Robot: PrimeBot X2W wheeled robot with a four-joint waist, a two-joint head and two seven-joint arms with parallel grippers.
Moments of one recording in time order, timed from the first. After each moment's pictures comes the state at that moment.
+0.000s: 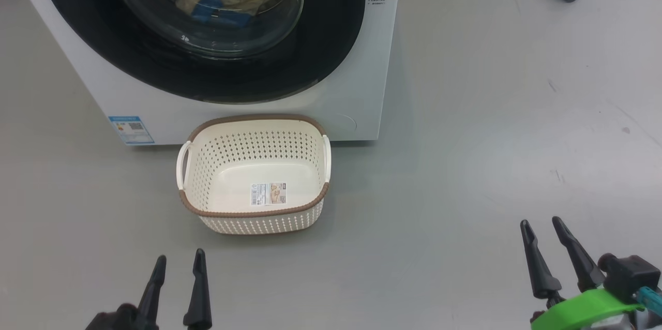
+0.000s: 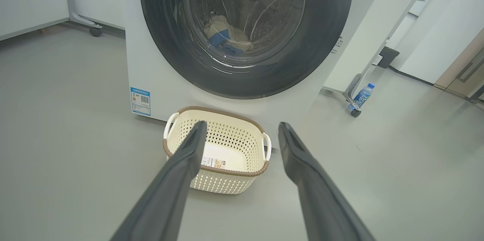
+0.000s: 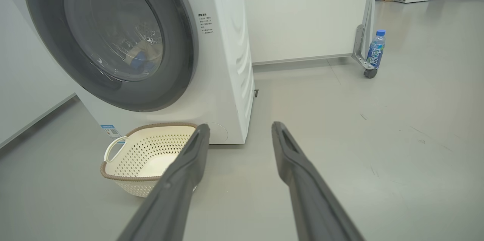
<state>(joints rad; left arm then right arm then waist) 0.09 0.04 -0.11 0.16 -0.34 -0.13 -0.25 0.10 -0.04 -0.08 0.19 0.16 0.13 -0.26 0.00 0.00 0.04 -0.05</state>
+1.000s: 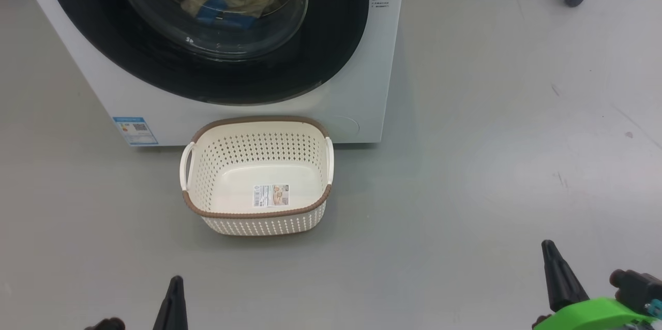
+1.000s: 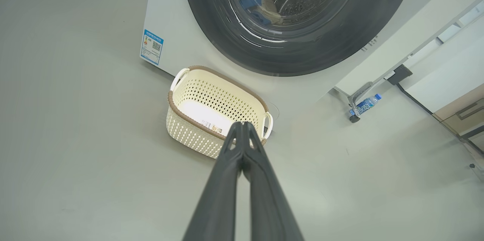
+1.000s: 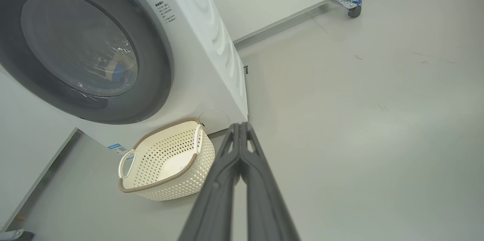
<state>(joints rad) 0.10 0.04 -0.11 0.24 -0.59 -0.13 -0.20 0.11 -0.03 -0.07 0.27 0.43 0.13 -0.20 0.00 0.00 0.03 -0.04</state>
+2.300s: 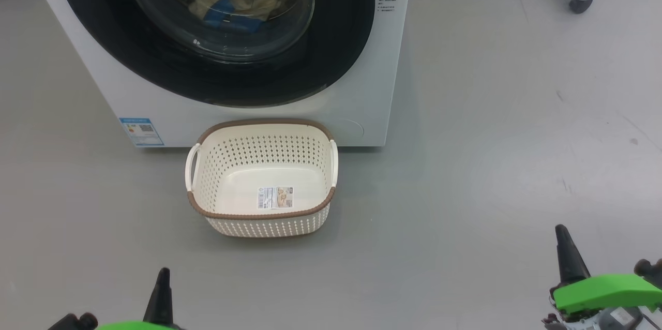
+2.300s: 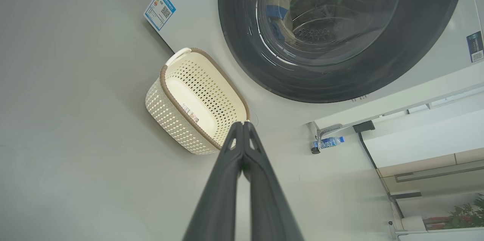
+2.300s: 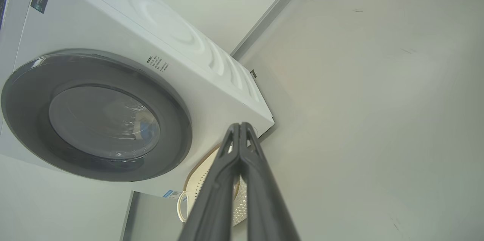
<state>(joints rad) 0.04 0.05 -0.06 0.25 -0.99 -0.13 -0.10 0.05 -0.03 -0.09 0.27 0.88 0.13 -0.09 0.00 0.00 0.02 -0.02</state>
